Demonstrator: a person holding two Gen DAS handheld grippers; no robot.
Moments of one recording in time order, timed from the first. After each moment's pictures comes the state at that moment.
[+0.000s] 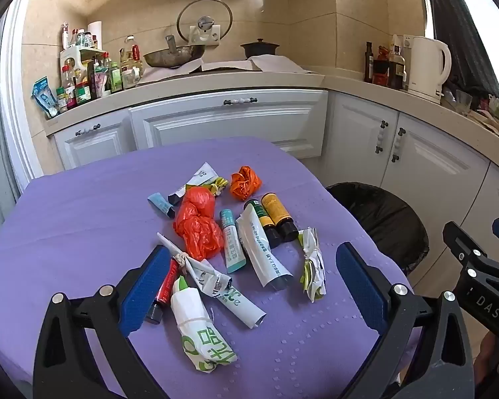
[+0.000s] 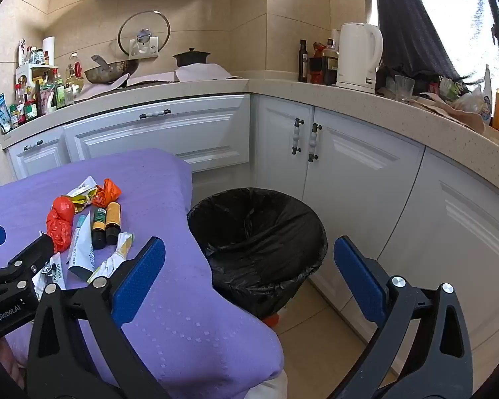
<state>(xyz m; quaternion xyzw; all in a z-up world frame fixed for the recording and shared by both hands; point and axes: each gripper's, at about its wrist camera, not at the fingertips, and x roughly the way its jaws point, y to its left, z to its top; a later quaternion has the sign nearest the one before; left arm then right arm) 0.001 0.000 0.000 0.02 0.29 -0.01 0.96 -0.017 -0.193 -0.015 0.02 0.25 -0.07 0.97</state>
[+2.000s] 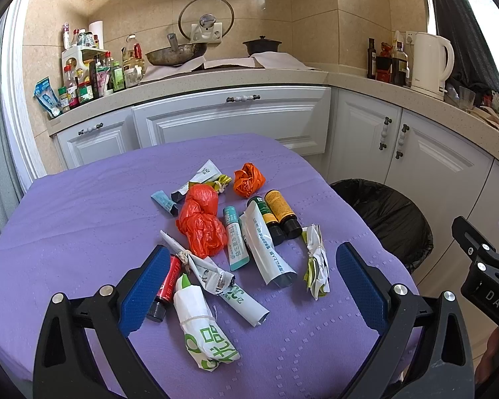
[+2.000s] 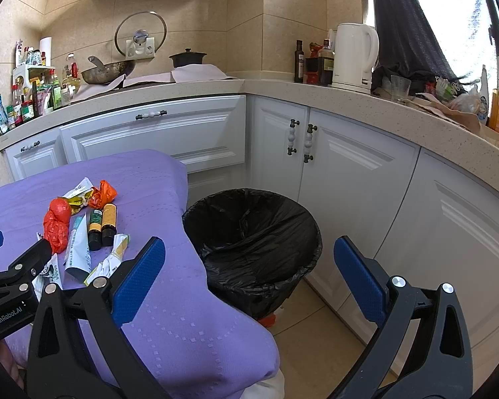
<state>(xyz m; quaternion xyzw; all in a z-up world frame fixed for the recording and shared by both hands) 0.002 0.002 -0.006 0.02 0.30 0.00 0.95 -0.017 -0.200 -0.011 0.01 0.25 -0.07 0.97</state>
